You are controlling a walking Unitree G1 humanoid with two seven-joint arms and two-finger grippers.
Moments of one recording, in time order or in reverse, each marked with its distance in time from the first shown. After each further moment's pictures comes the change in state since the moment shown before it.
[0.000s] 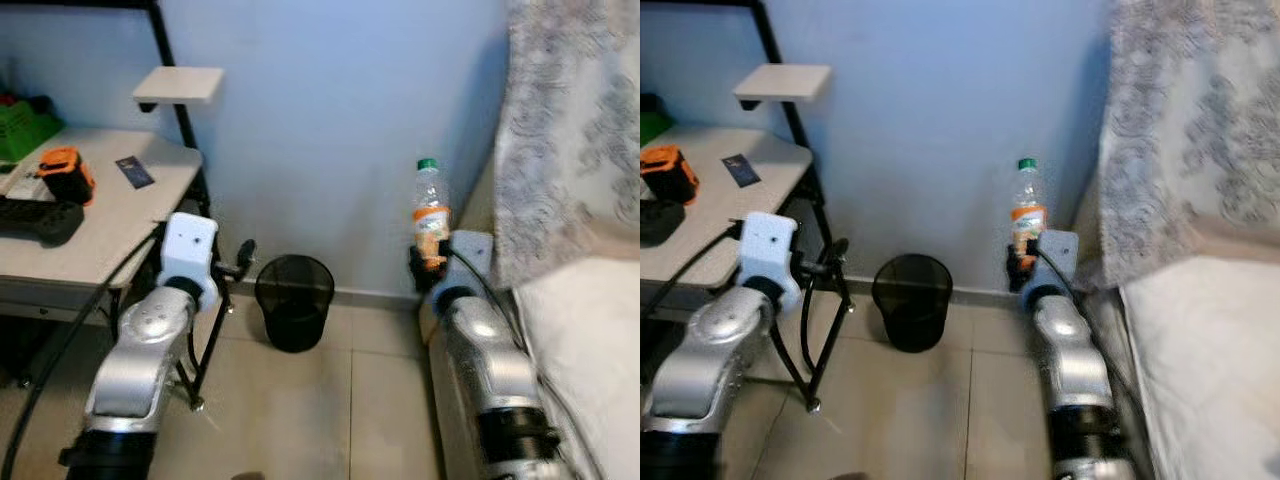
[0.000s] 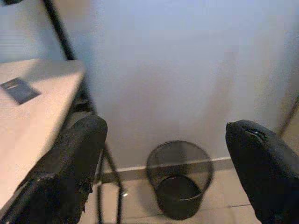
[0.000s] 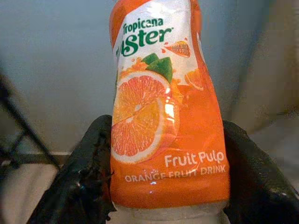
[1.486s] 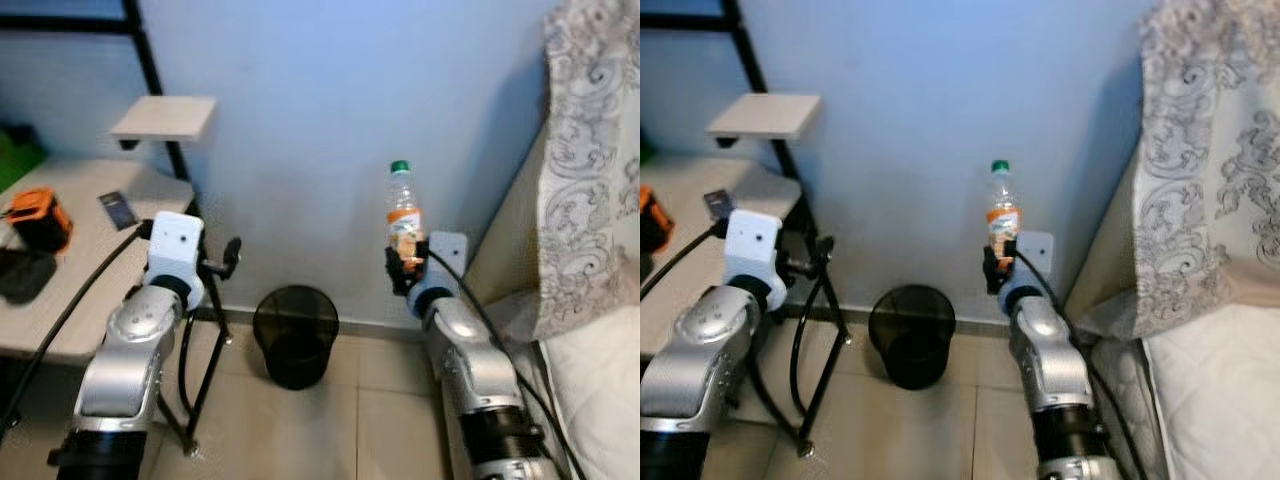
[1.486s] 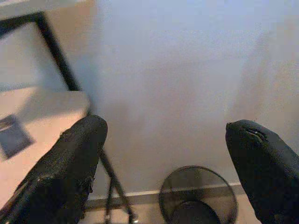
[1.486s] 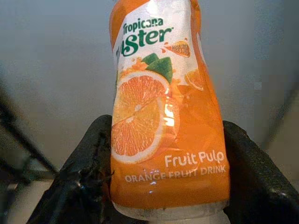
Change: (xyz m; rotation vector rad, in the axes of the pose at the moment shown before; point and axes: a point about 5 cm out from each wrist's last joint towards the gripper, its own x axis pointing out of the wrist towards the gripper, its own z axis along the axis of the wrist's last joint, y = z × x) left arm 0.001 -0.003 0.002 -0.002 -0.010 -0.018; right arm 0.001 -0.002 -0.004 0.001 0.014 -0.004
